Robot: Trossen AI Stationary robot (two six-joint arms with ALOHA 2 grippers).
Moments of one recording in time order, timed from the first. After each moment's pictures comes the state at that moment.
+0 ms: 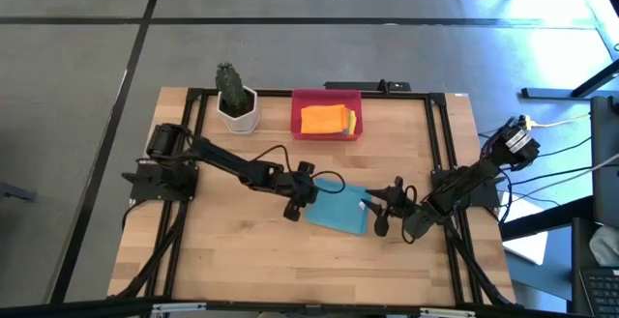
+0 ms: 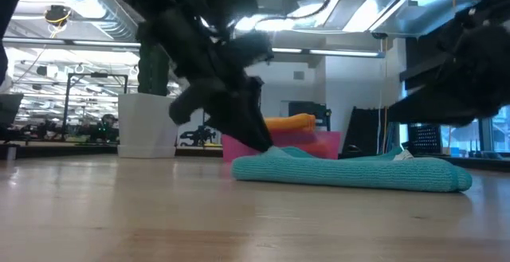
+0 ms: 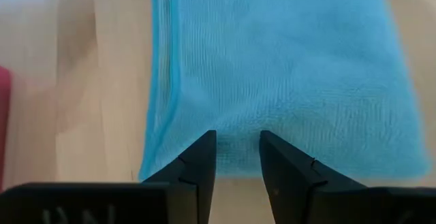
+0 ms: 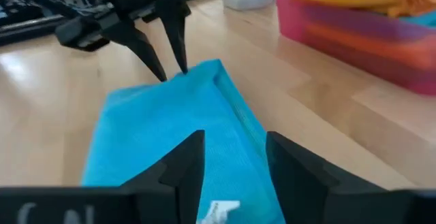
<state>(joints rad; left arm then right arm) -0.11 1.85 1.00 0.02 -0.14 0.30 0.68 1.51 0.26 0.65 1.02 0.69</state>
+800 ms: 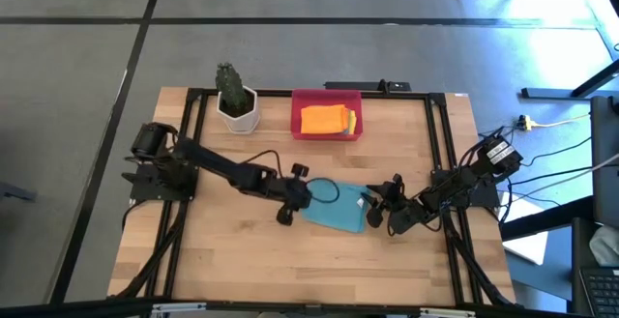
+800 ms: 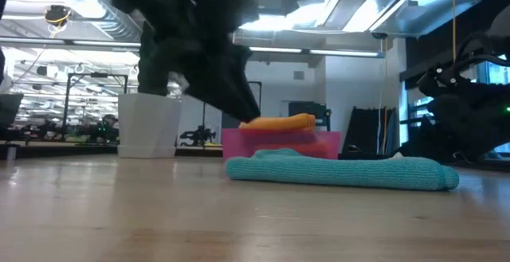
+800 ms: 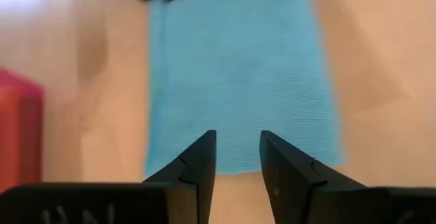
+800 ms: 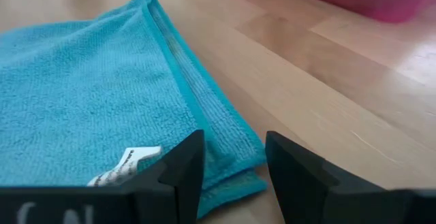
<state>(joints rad) -0.20 1.73 1.00 -0.11 -0.22 0.27 0.57 1.70 0.26 0.58 0.94 0.89</state>
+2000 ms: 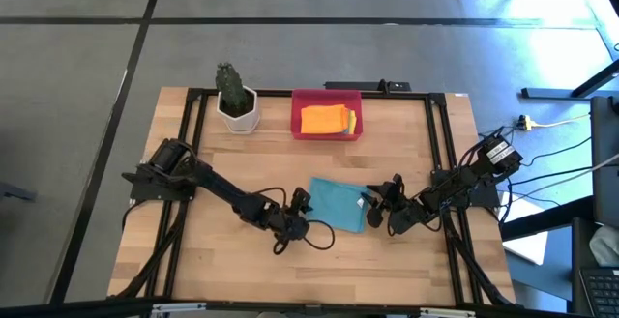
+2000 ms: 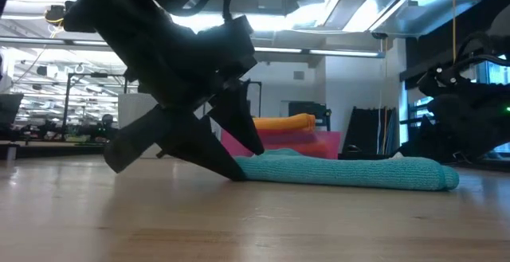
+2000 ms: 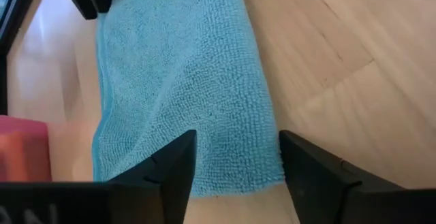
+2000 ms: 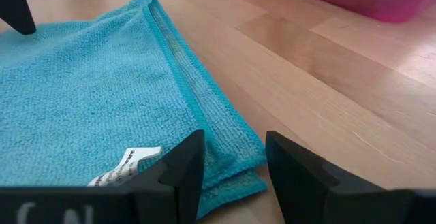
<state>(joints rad) -0.37 1.95 1.00 -0.01 -0.50 0.40 0.57 1.70 0.26 0.58 0.94 0.89</state>
